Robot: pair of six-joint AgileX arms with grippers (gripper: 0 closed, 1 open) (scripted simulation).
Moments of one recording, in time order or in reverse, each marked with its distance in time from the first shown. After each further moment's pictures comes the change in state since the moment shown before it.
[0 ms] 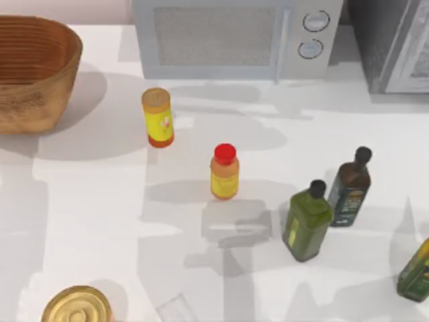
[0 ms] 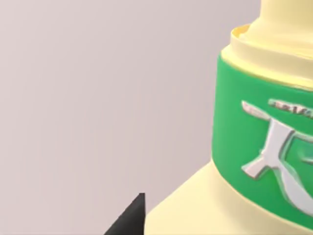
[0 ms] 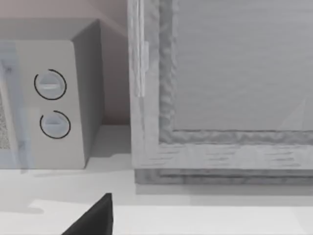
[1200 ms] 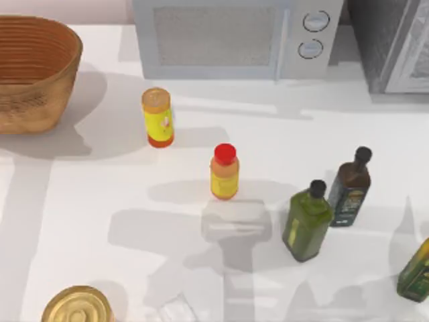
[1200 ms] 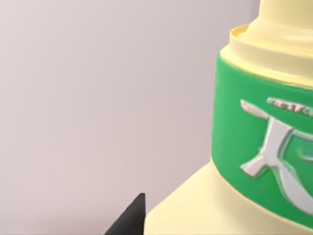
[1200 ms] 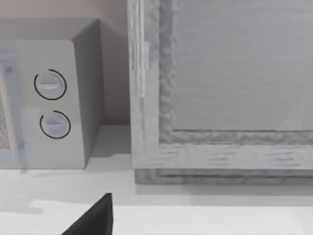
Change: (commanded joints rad) left arm -0.066 -0.846 -0.521 -0.287 -0.080 -0.009; right arm 0.000 0.000 0.000 0.000 0.000 0.000
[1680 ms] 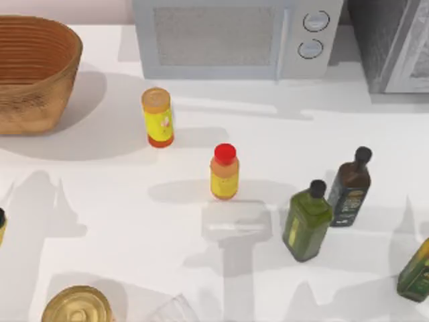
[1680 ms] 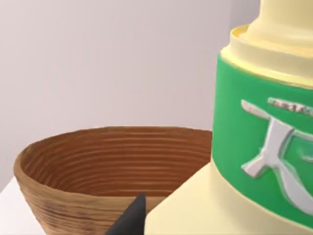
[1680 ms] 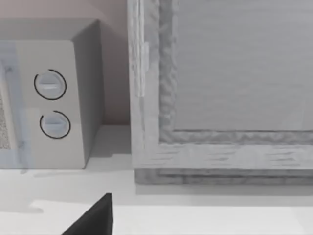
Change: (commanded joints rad) left arm -0.059 -0.715 -0.476 -0.235 -0.070 -0.007; right arm 0.000 0.000 0.000 0.000 0.000 0.000
